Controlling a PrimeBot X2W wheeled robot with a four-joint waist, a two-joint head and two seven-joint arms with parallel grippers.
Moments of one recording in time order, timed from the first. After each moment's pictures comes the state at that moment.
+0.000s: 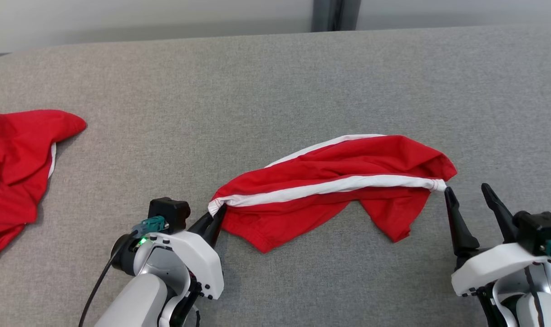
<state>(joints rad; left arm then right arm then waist) -0.33 0.19 -0.50 0.37 -0.55 0.02 0.10 -0.11 -0.07 -0.03 0.11 0.15 0.13 -0.02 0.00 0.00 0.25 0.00</state>
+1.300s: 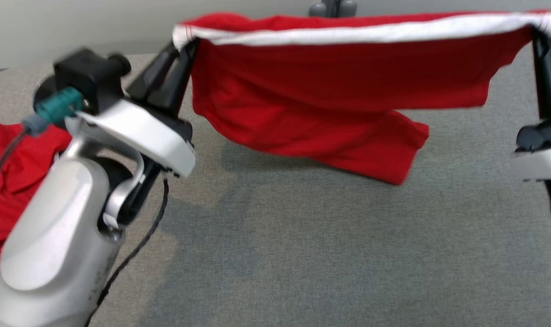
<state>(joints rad) -0.63 0.31 -0.41 -0.02 -0.52 0.03 0.14 -0.46 -0.26 0.01 -0.08 0.23 0.13 -0.02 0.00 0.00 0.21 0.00</state>
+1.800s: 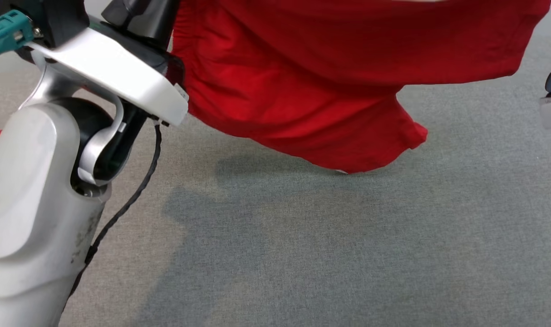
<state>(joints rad) -0.82 0.30 -0.38 -0.08 -0.56 0.02 0.22 -0.65 -0.32 0.04 -0.09 0.33 0.13 0.05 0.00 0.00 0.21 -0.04</state>
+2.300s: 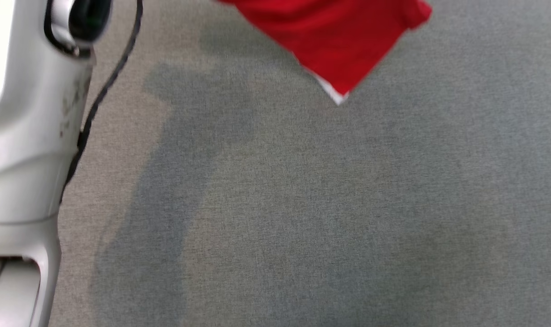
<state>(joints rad) -1.22 0.21 -0.36 0.31 -0.54 -0.04 0.06 -1.12 -0.36 0.20 0.26 0.46 0.13 -0.04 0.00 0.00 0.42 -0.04</state>
